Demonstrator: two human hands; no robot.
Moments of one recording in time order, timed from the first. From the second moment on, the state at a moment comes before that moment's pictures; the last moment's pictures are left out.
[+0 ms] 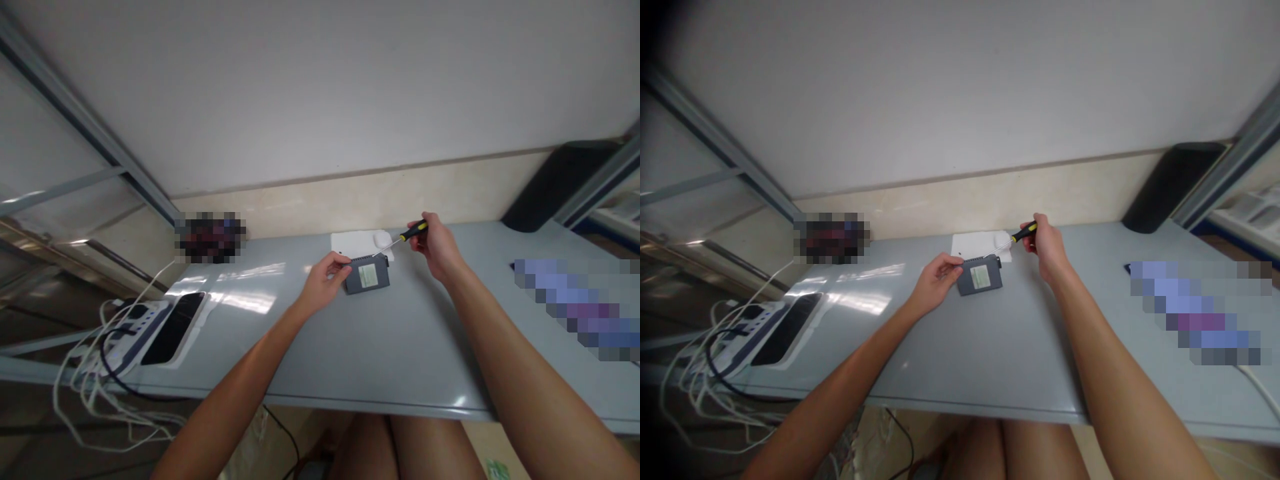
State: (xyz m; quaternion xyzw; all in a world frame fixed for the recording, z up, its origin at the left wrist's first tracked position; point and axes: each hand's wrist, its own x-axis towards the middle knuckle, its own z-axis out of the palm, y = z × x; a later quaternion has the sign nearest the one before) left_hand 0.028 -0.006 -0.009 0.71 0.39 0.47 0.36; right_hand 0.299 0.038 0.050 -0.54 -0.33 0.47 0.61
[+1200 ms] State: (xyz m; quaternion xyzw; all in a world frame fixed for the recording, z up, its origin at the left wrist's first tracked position) left_hand 0.019 -0.015 0.001 0.83 0.40 0.33 0.24; right_hand 0.303 0.041 0.047 -0.55 -0.33 0.46 0.62
